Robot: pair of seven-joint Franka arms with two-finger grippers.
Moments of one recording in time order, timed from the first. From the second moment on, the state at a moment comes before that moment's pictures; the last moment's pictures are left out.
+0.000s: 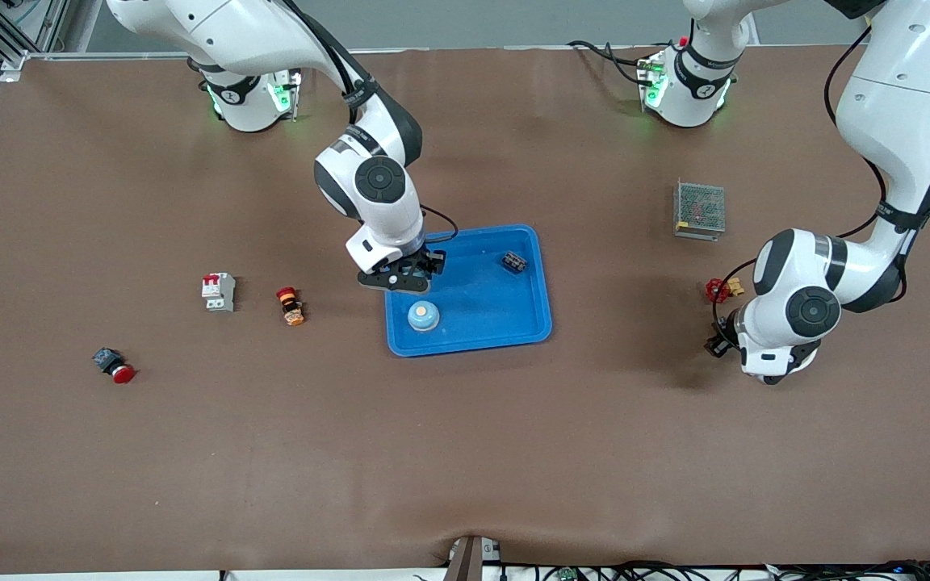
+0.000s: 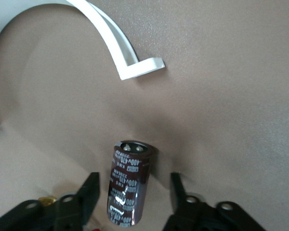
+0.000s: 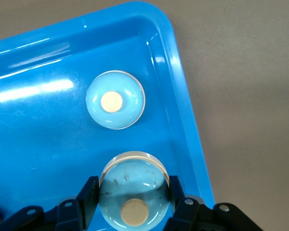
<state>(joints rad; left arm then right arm) 0.29 0.63 -0.37 -1.88 0.41 2.26 -1.02 0.53 0.49 0.20 -1.90 -0.12 2.40 0.95</state>
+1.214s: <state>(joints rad) 0.29 0.62 -0.41 -1.88 0.41 2.28 -1.09 0.57 0.57 0.20 -1.90 -0.20 2.46 1.16</state>
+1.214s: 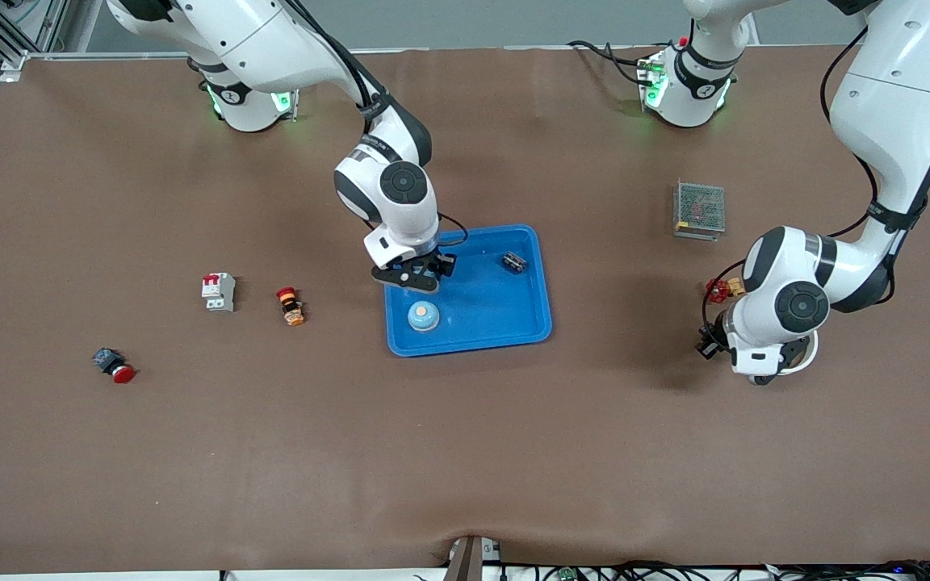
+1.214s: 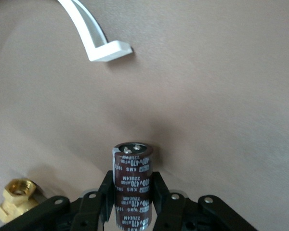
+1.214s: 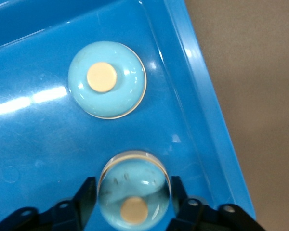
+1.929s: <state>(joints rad) 0.29 0.61 -0.47 -1.87 0.39 2.28 -1.16 0.47 0.45 0.19 -1.79 -0.20 2.21 0.95</state>
